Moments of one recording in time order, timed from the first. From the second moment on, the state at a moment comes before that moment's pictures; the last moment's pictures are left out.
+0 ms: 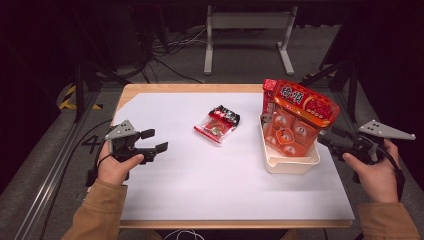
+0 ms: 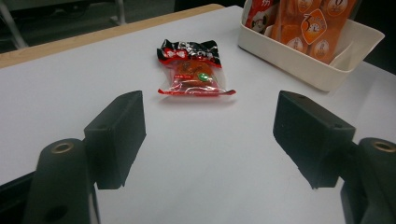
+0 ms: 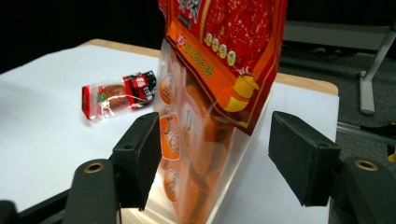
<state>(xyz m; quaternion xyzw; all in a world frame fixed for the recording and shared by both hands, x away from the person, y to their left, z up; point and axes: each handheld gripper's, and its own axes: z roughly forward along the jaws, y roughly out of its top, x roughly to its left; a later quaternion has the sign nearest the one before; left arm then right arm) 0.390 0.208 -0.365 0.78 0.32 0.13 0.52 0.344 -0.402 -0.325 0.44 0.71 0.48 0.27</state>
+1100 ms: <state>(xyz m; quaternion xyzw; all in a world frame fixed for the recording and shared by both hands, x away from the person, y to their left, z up) 0.396 0.203 -0.369 0.77 0.34 0.12 0.52 0.310 -0.312 -0.348 0.35 0.75 0.52 0.22</state>
